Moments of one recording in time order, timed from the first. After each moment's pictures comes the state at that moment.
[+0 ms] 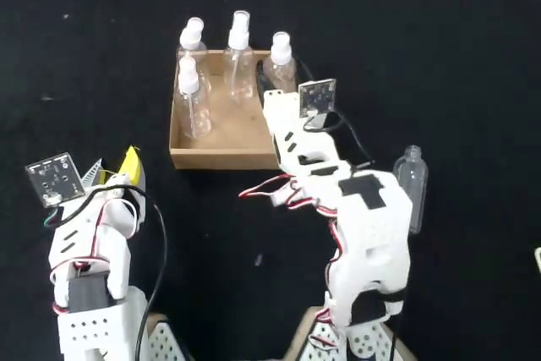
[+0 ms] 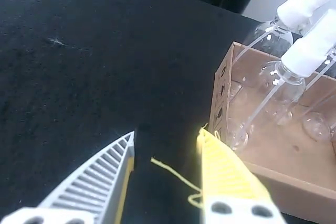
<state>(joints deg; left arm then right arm) -14.6 -103.7 91.7 42.2 11.8 -12.4 30.8 41.9 -62.2 -2.2</state>
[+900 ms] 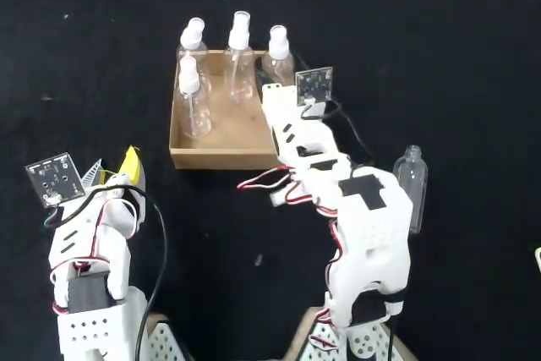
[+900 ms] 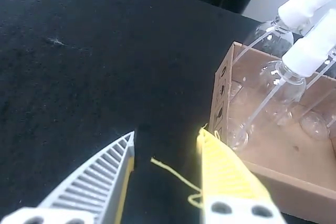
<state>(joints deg) -14.6 -103.7 91.7 42.2 11.8 -12.4 30.8 37.8 -54.2 -2.2</state>
